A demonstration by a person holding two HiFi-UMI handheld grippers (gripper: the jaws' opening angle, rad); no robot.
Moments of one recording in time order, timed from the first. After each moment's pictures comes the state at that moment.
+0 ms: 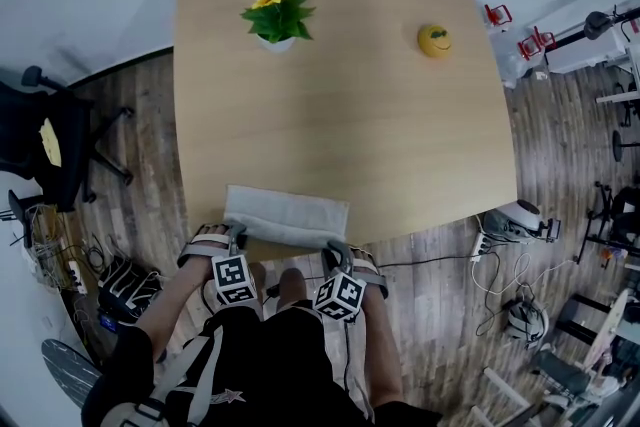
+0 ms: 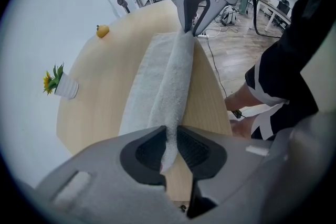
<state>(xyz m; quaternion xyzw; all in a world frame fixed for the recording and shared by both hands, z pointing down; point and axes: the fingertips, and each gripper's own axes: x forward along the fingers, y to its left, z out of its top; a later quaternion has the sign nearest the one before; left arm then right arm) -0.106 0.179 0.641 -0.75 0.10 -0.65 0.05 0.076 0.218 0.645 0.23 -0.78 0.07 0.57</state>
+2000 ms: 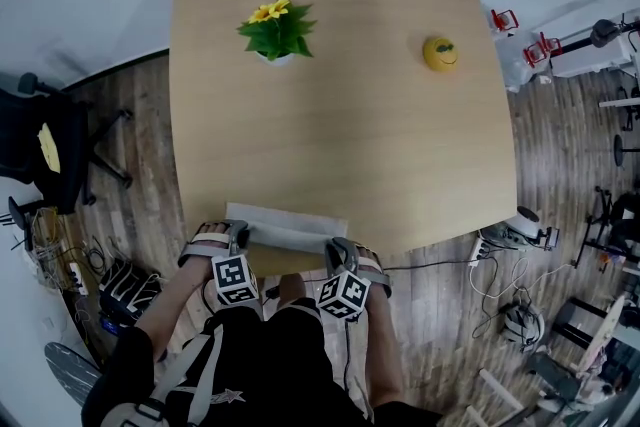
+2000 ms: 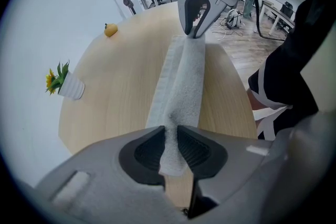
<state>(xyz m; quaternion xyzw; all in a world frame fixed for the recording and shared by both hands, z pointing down) -0.100 0.126 0.642 -0.76 0.12 -0.64 0.04 0.084 0.157 0.642 0.24 -0.78 0.07 0.57</state>
